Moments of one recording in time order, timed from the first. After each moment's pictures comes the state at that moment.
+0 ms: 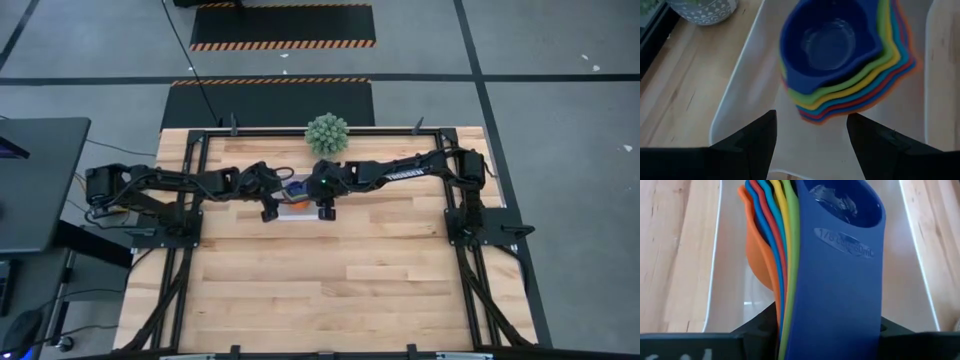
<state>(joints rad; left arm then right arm) 0.27 1.34 0.60 -0.04 -0.14 0.09 -0.16 1.95 1.31 -0.23 0.02 -0.20</state>
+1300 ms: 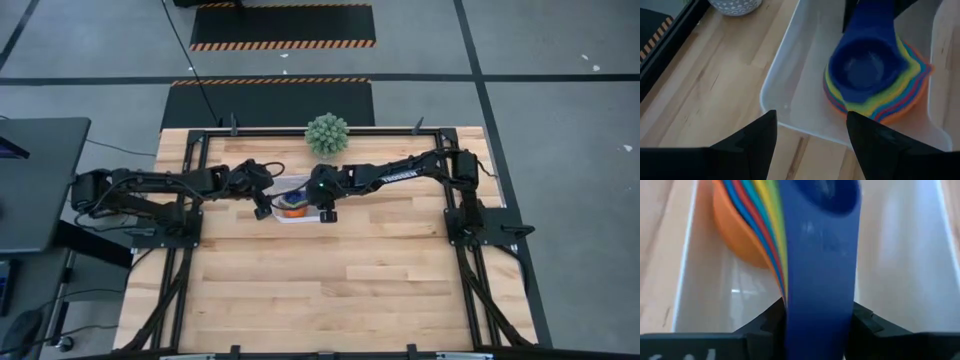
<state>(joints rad) 0.25 1.20 0.60 -0.21 -0.18 -0.01 -0.17 1.99 1.31 -0.22 0.03 -0.30</state>
